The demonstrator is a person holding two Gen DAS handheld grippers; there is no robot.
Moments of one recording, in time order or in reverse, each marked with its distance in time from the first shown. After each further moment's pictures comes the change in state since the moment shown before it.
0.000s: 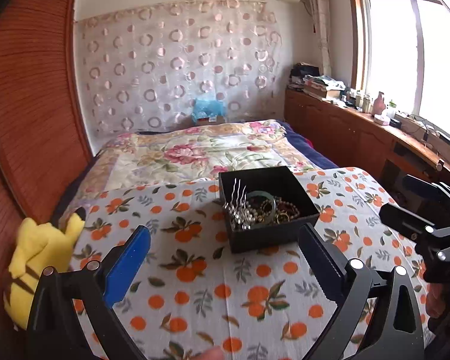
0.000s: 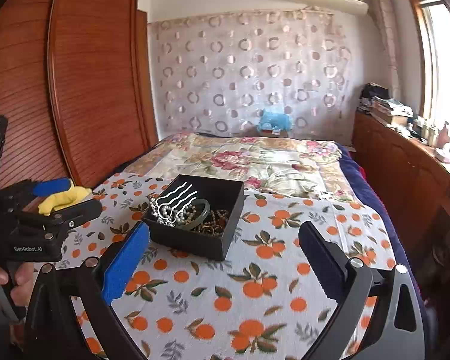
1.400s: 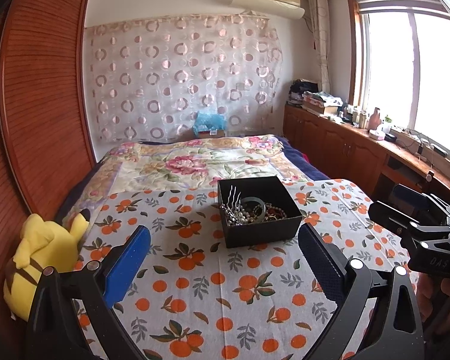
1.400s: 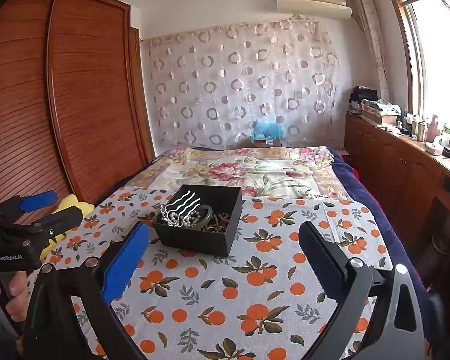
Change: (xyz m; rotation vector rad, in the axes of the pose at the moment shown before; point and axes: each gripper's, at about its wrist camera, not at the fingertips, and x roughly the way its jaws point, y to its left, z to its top) left arm -0.042 -0.008 -0.007 -0.014 -0.069 -0.009; right arm -0.033 0.007 -0.010 0.047 -0.065 -0.017
